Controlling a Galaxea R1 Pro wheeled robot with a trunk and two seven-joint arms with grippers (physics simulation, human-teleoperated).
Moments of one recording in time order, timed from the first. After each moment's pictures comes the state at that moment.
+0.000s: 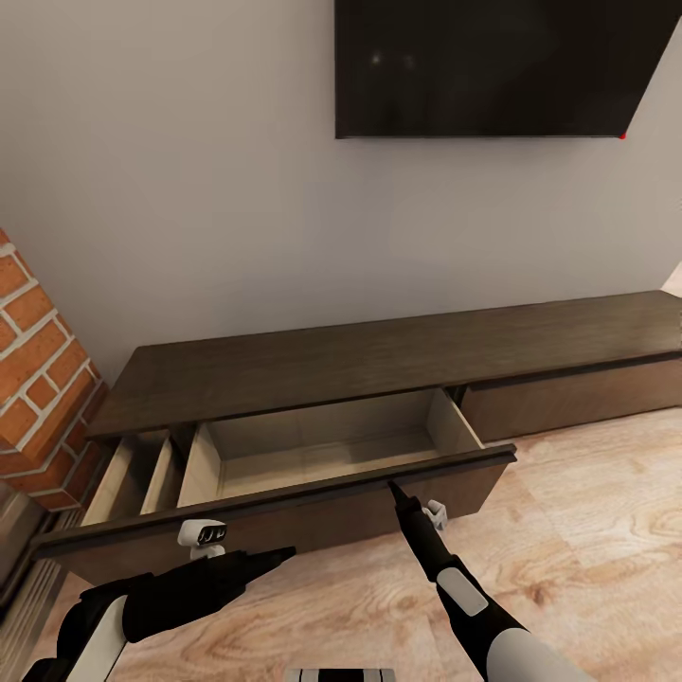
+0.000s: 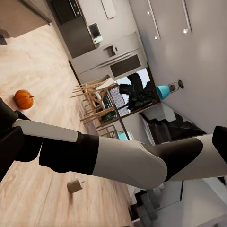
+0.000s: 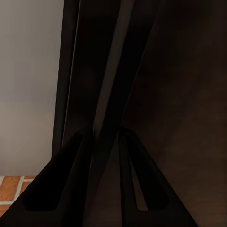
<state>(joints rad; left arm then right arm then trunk) -0.11 0.18 -0.04 -1.56 0.74 0.90 -1.14 -0.61 0.09 0.06 -0.32 -1.17 -0.04 0.75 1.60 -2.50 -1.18</state>
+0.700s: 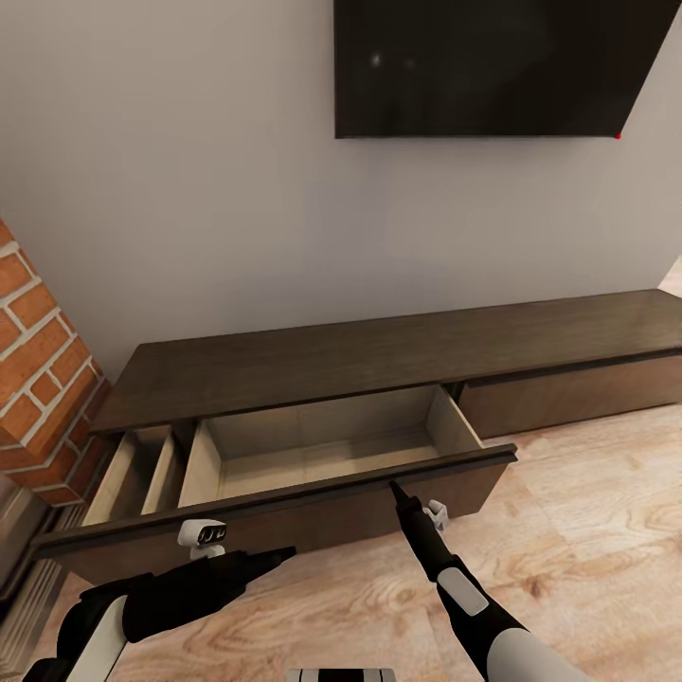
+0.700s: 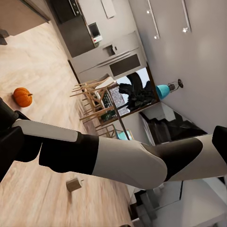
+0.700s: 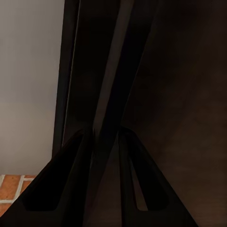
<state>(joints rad) -0.11 0.18 -0.04 -1.56 0.74 0.90 -1.14 -0.61 0.08 0.06 -0.32 -1.17 -0.04 0.75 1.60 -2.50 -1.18</state>
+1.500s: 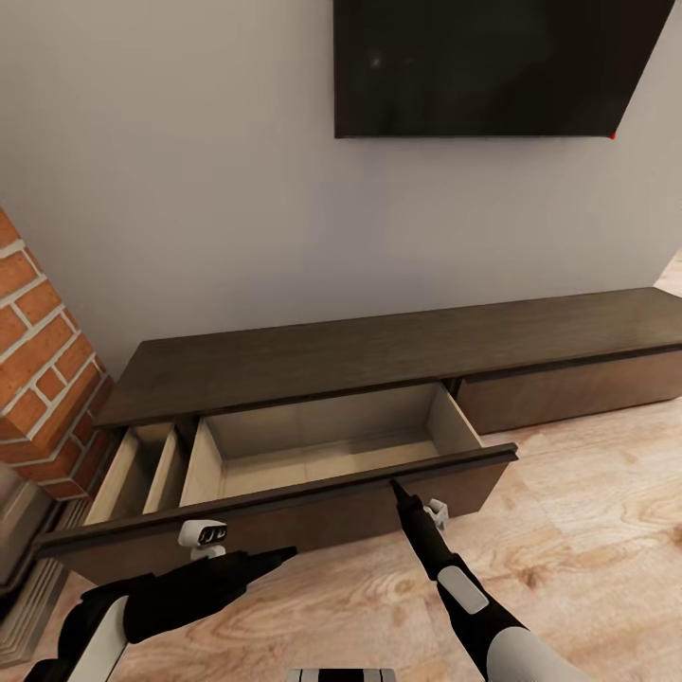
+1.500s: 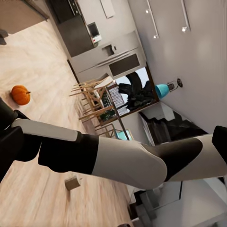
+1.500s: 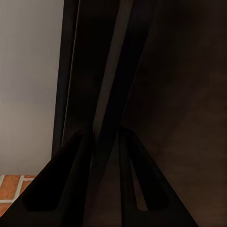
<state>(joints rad) -0.11 0.17 -0.04 -1.56 0.74 0.90 -1.14 -0.61 0.09 0.05 -0.33 -1.16 -0.04 0.74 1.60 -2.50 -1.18</state>
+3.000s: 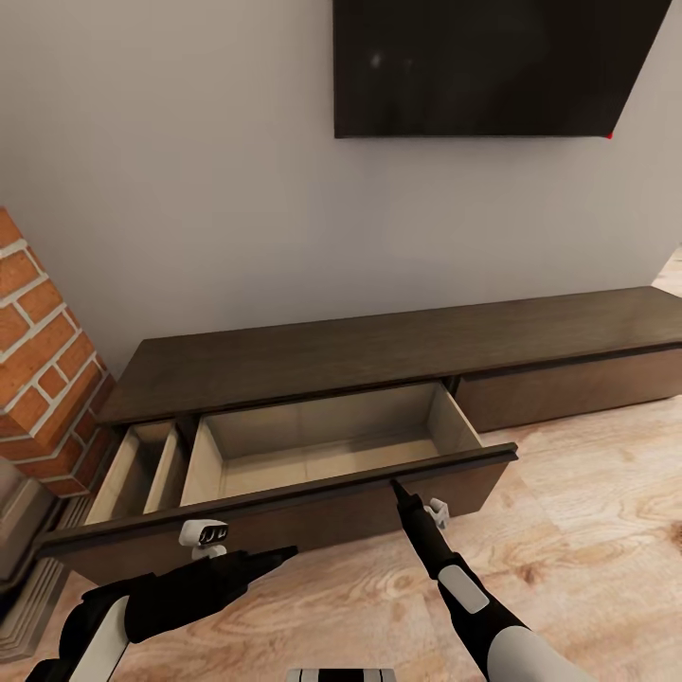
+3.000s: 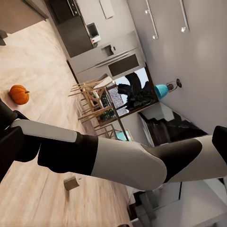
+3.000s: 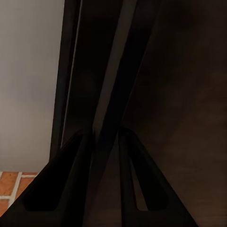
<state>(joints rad) -0.11 0.17 -0.04 -1.56 0.74 0.90 -1.14 -0.61 0.08 0.03 -0.33 -1.14 -0.04 0.73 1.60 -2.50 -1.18</state>
